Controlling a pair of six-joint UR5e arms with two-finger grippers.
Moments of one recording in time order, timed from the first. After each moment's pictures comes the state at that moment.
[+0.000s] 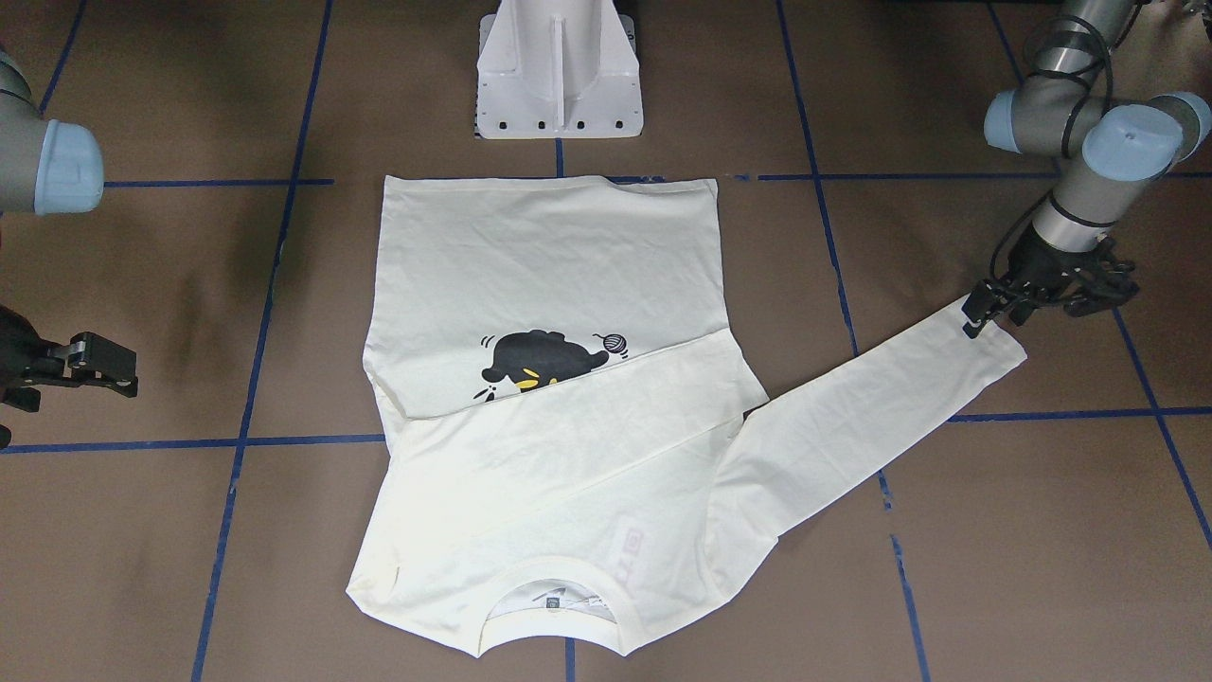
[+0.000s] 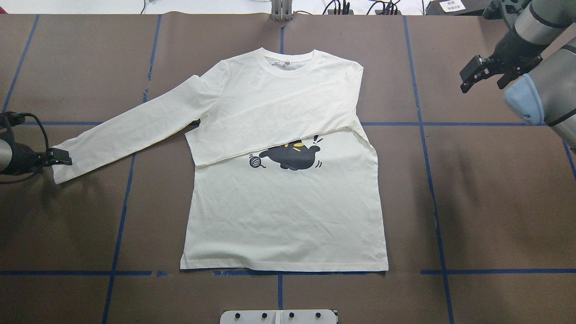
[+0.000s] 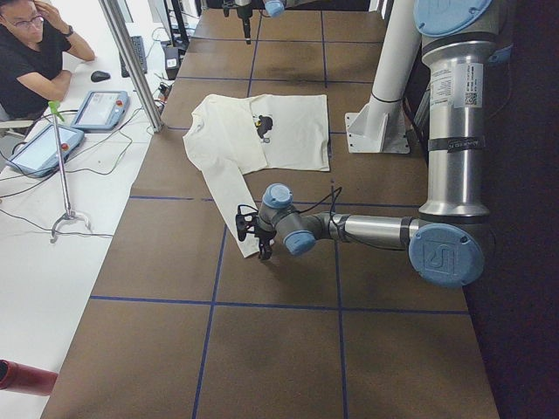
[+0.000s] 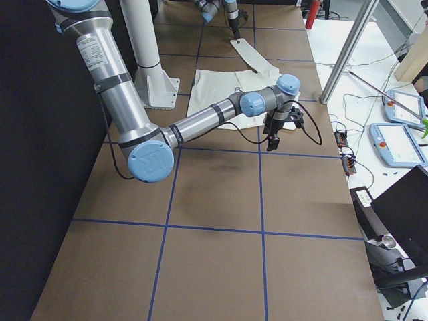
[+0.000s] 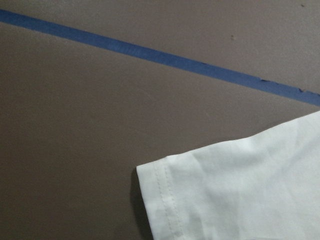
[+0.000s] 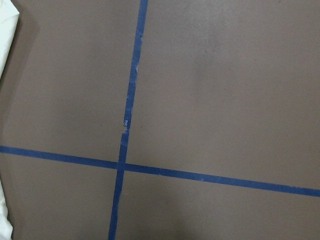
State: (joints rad) left arm -0.86 -1.51 -1.55 -2.42 -1.95 -1.22; right arm 1.15 -1.16 1.62 -1.69 2.29 0.41
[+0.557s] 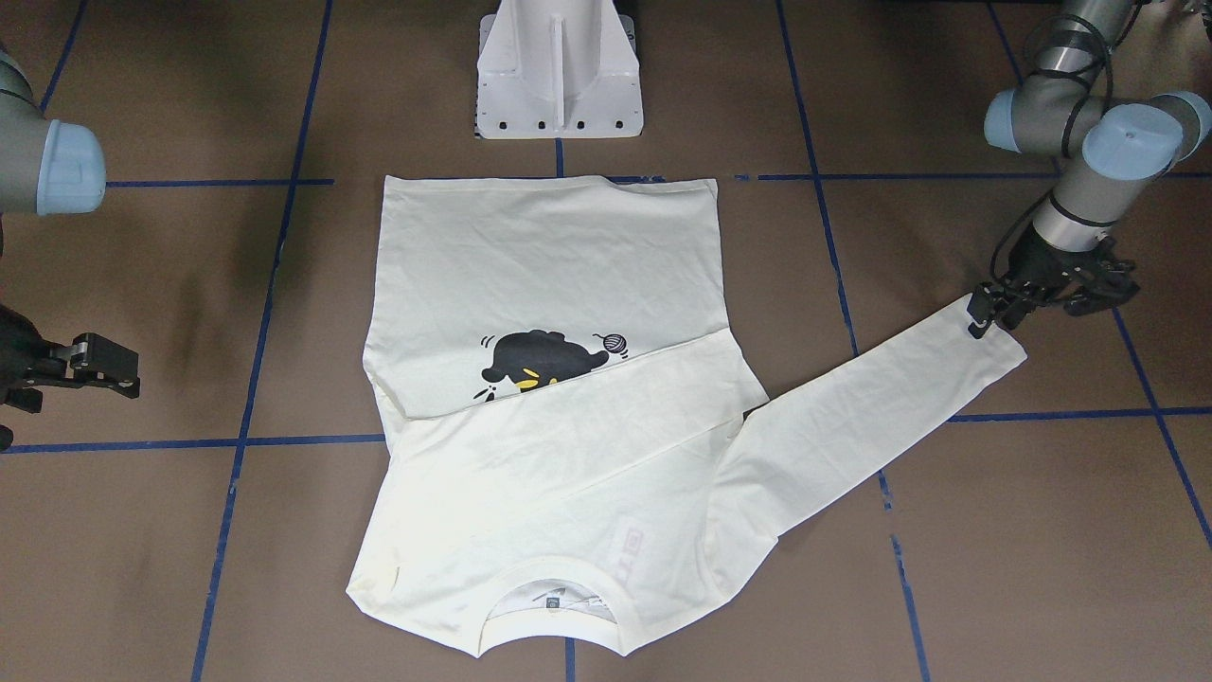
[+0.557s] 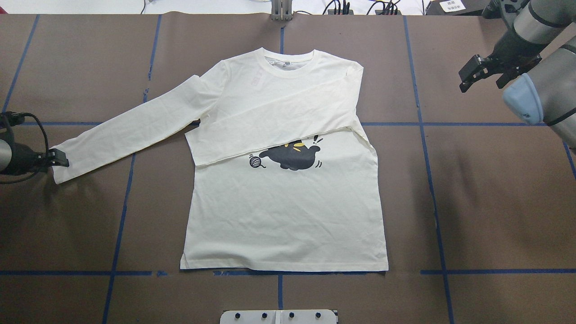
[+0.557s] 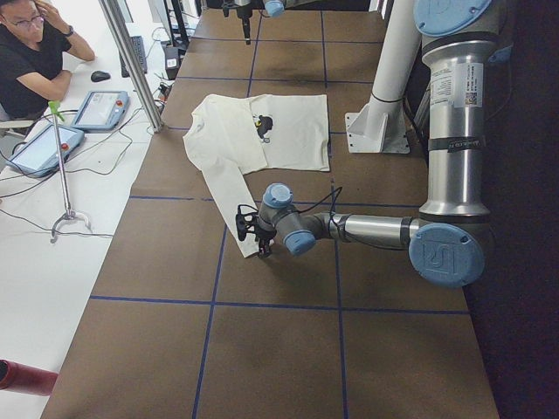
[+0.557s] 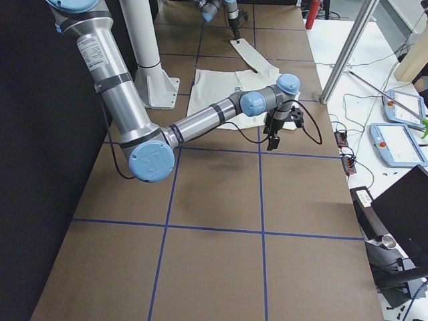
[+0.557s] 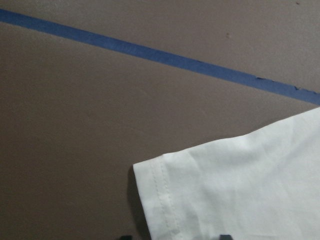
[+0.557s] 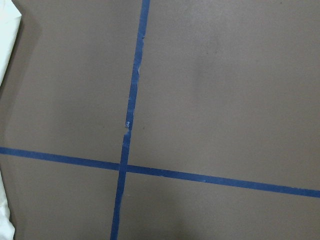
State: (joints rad) left arm -0.86 -1.51 -1.55 -2.42 -1.94 -1.22; right arm 1.15 -1.16 1.62 -1.69 2.29 0.41
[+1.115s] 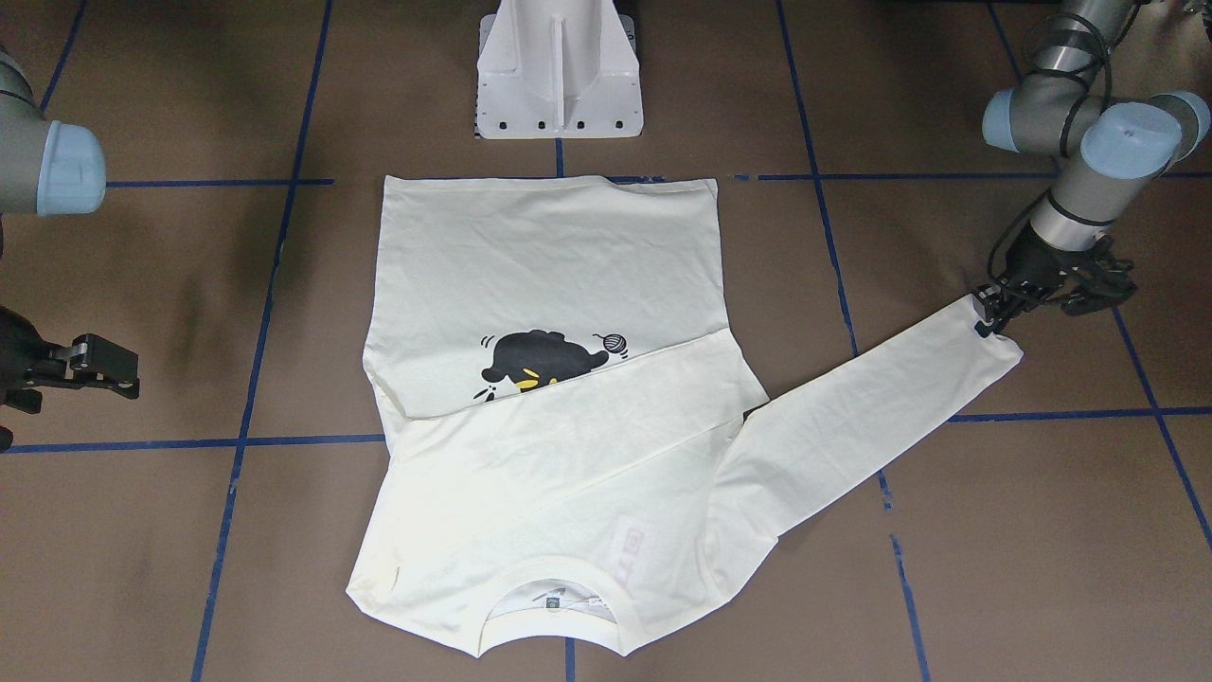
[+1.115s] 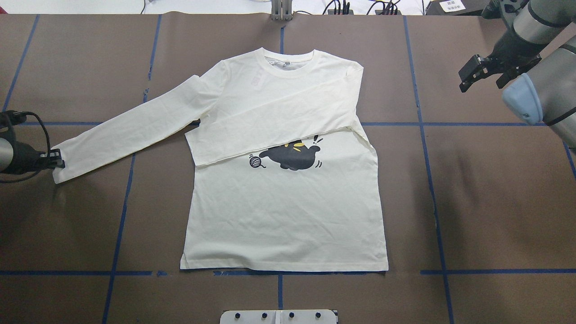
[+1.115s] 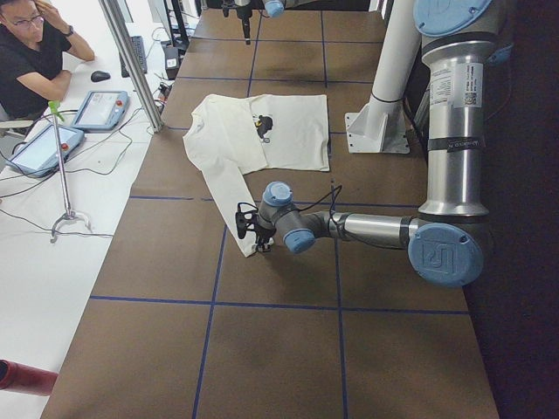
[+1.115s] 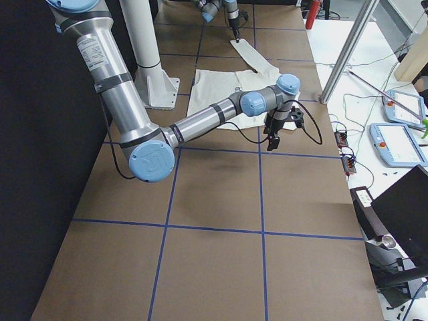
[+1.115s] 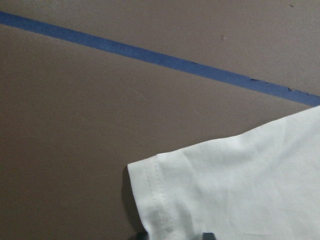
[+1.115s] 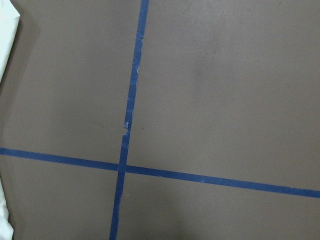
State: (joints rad) left arm -0.86 -1.51 -1.56 -2.42 -1.95 -1.22; right arm 1.15 -1.16 1.62 -1.69 2.28 0.41
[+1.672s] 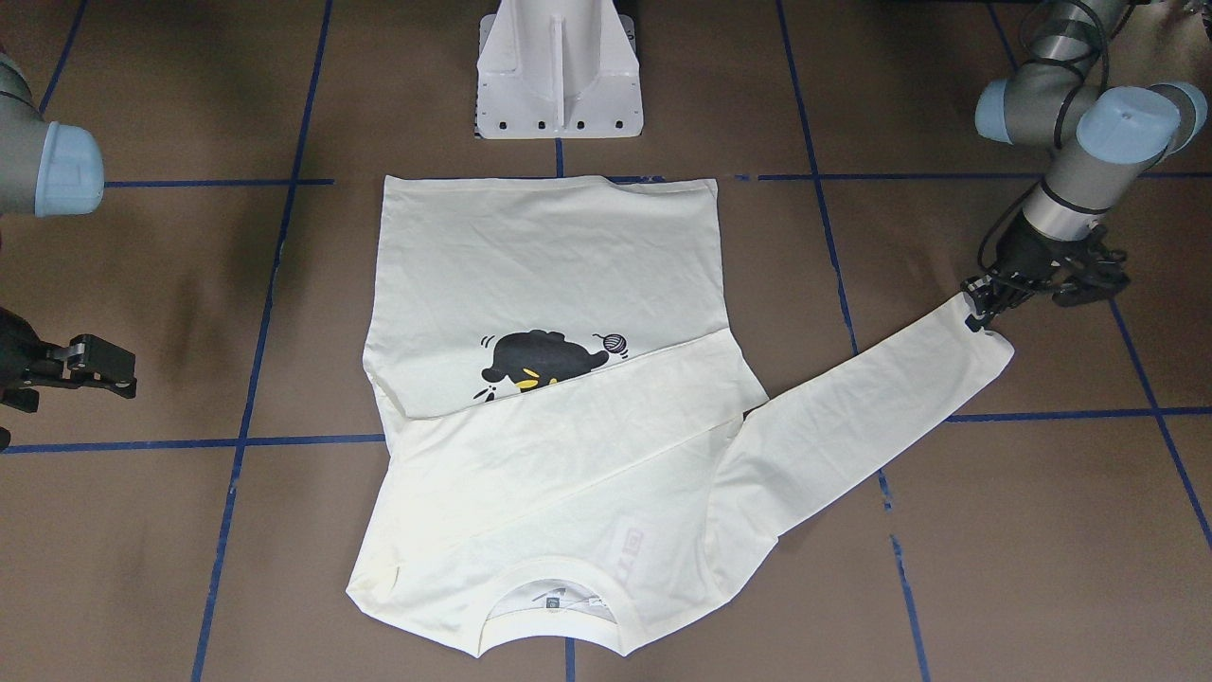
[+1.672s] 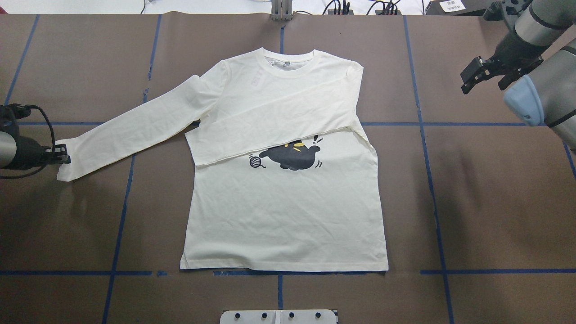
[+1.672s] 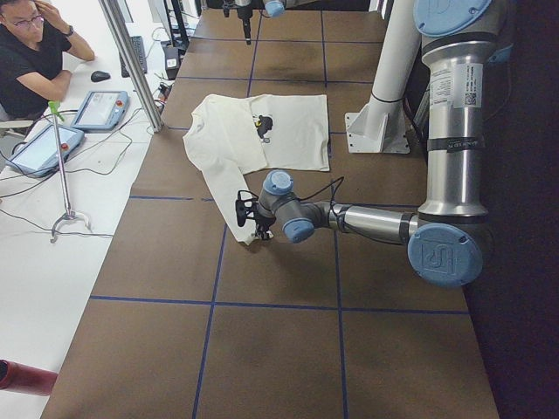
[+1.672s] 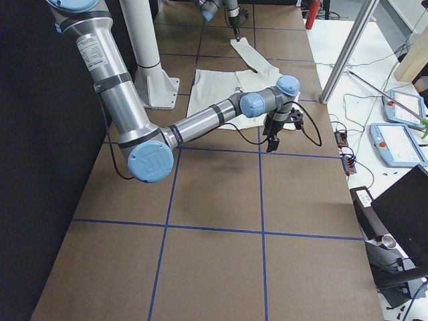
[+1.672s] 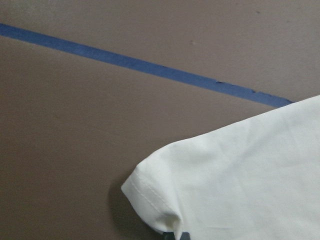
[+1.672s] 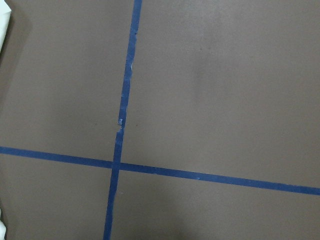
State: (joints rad) left arm -0.86 -1.51 -1.66 -2.37 -1.96 -1.22; right arm 1.15 -1.17 1.62 -1.69 2.28 0.41
